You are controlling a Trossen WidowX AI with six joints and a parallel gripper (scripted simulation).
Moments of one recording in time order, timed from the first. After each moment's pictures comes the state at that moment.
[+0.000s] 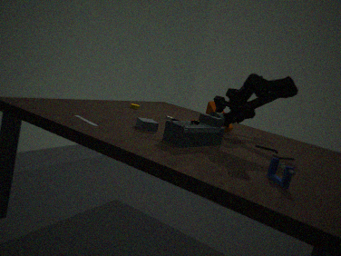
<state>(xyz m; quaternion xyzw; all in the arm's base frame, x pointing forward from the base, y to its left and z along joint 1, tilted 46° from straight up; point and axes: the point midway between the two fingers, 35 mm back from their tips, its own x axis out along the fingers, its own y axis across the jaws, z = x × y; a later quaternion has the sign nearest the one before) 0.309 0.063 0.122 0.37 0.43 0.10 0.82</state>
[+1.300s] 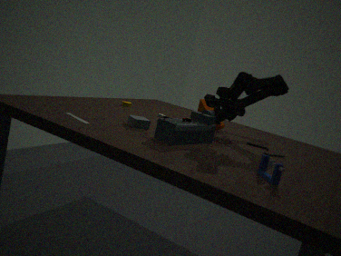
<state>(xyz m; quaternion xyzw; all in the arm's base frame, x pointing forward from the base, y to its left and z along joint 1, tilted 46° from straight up) 0.307 0.062 0.116 0.37 0.43 0.11 0.82</state>
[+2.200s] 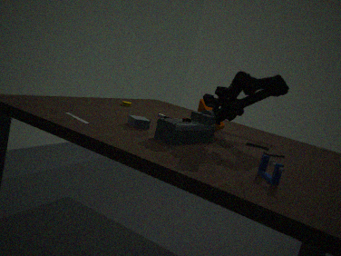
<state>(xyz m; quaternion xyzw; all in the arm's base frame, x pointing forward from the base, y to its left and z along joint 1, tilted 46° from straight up) 0.306 0.057 0.111 0.37 0.43 0.11 0.82</state>
